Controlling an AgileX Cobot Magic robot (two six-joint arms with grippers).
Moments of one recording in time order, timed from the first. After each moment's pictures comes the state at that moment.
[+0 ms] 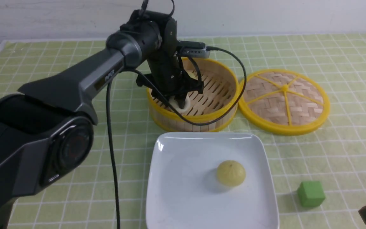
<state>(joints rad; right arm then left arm) 0.43 0.82 -0.60 0.14 0.85 -0.07 -0.47 2.38 -2.23 0.00 1.14 -0.17</state>
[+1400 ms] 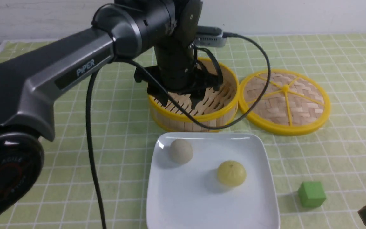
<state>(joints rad) 0.43 0.82 -0.60 0.14 0.85 -0.06 -0.62 2.06 -1.98 0.14 1.20 -0.46</state>
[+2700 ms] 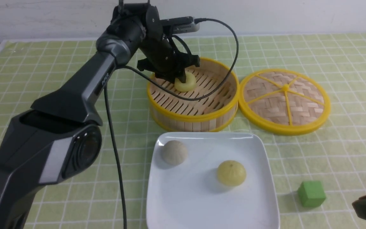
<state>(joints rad) 0.43 0.82 -0.60 0.15 0.80 -0.06 -0.37 2.61 -2.63 -0.17 1.10 -0.14</state>
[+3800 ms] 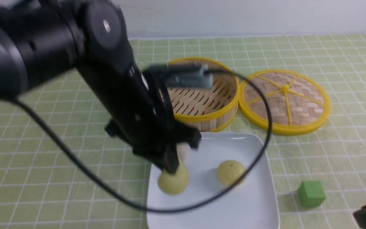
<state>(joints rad) 0.43 0.82 -0.60 0.17 0.85 -0.06 -0.62 1.62 -1.21 -0.31 1.01 -0.03</state>
